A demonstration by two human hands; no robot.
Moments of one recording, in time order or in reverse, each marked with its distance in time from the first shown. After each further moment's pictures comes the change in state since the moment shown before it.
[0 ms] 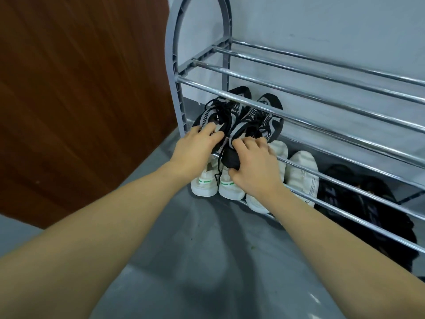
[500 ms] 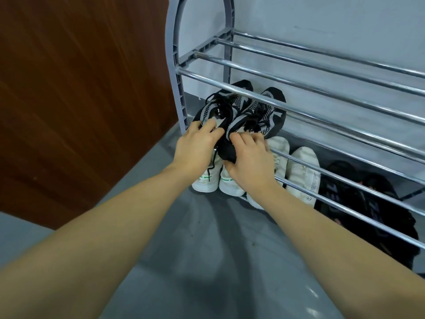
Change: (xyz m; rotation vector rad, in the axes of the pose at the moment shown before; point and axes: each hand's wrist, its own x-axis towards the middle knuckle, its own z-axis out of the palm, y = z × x) left_hand -0.005 0.006 0.004 -0.035 0.063 -0.065; right_hand 0.004 -0.011 0.014 0.065 0.093 0.054
